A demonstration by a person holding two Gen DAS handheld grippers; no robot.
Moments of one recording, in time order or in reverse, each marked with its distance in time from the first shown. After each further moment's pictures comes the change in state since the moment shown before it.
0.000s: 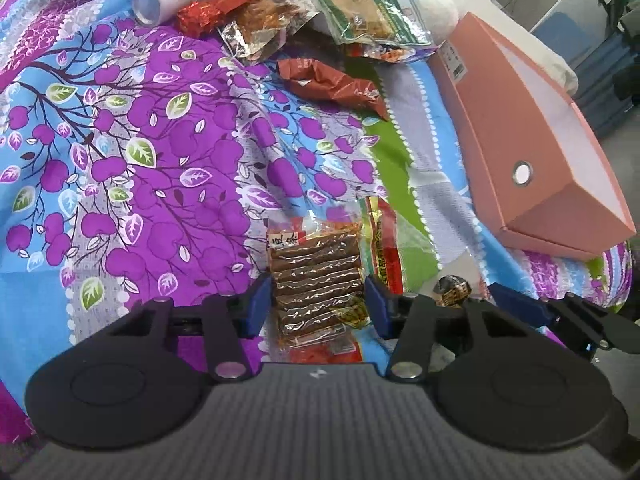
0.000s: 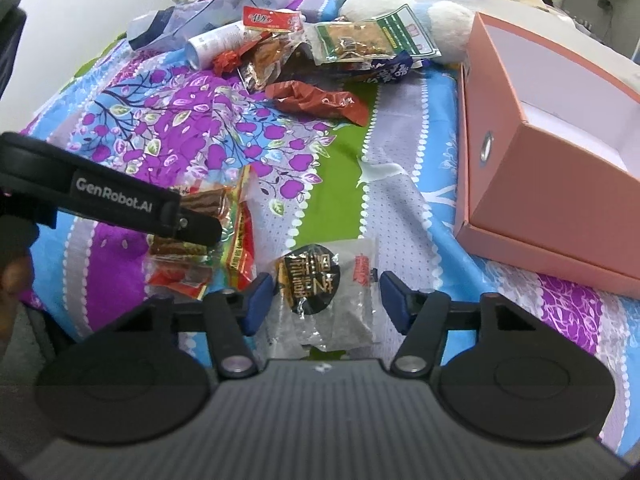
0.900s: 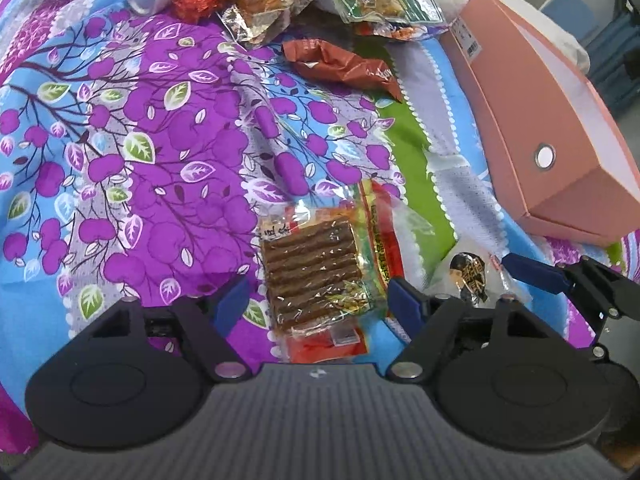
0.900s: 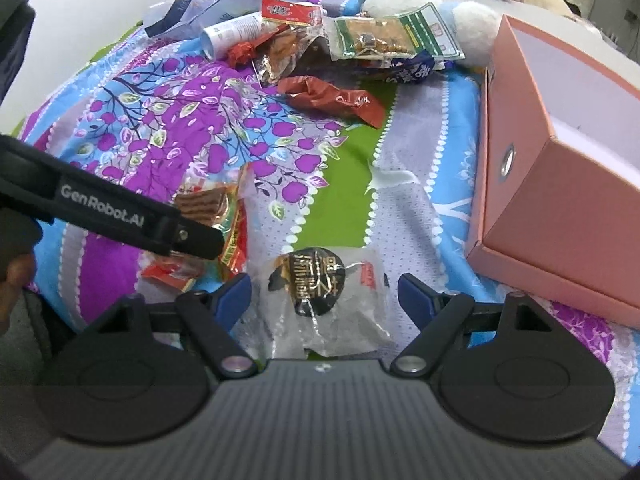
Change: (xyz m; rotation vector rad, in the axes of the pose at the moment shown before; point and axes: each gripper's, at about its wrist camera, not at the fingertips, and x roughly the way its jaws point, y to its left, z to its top) left arm 0.019 0.005 0.007 0.029 0.070 0.070; right arm 0.019 -0.009 0.008 -0.065 0.016 0.059
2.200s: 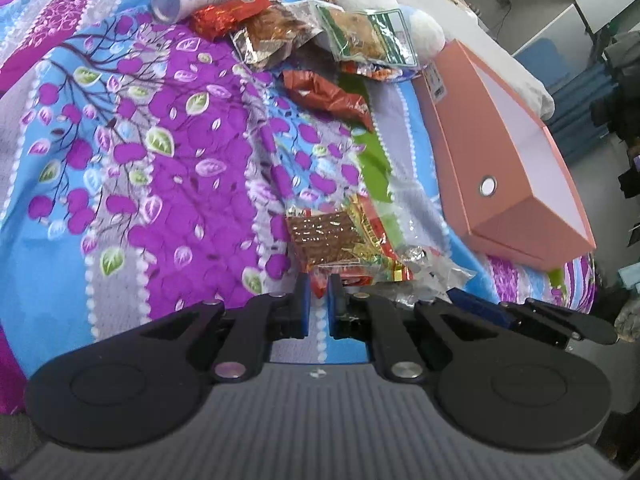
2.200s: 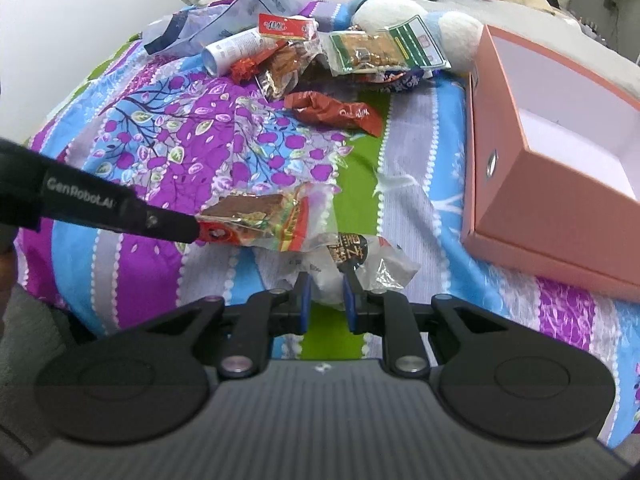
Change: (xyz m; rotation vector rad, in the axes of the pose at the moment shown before) left arm -0.055 0.021 -0.023 -0.101 -0.075 -0.157; right arm -0.038 0.024 0.001 0.060 -0.002 -0.039
